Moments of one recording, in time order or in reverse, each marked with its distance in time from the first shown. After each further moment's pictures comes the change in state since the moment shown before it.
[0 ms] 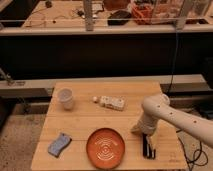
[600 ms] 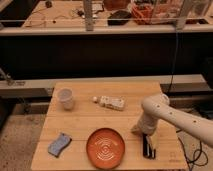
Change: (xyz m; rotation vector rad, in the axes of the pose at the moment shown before) arm 0.002 -0.001 0.000 -0.003 0.005 0.008
